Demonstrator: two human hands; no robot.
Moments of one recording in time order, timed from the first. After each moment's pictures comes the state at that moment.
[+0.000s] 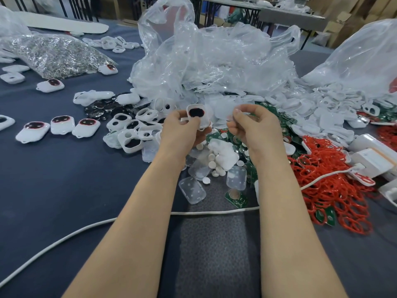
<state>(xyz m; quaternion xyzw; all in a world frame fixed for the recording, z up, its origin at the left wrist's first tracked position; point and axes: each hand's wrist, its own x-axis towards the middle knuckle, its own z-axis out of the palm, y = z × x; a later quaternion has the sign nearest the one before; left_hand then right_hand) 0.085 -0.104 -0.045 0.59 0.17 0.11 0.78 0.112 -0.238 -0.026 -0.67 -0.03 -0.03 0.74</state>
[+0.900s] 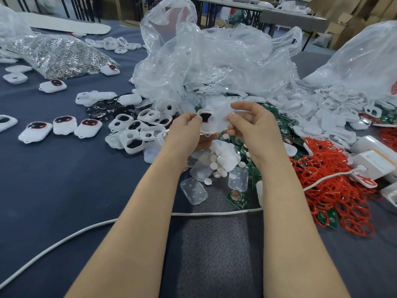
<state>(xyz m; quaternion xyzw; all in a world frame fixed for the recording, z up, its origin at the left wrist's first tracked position) 0.082 -0.107 -0.040 0.60 0.16 0.05 0.78 0.113 -0.239 -0.028 -0.72 -0.12 -0.02 0.69</state>
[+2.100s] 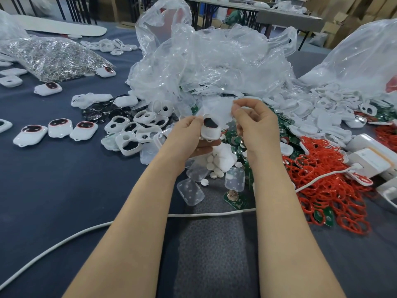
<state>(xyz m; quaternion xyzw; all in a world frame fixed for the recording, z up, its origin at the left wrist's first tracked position) 0.082 -0.107 -0.044 0.62 0.12 0.01 0.77 0.114 -0.237 -0.028 -0.70 -0.08 -0.11 0.70</state>
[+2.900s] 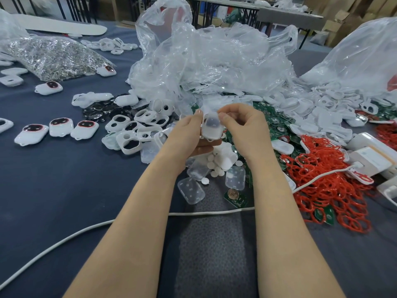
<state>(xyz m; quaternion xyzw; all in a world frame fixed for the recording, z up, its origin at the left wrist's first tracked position) 0.082 -0.108 -0.044 0.61 0.11 0.00 0.78 0.115 -0.232 -0.032 -0.80 -0.15 -0.11 0.57</state>
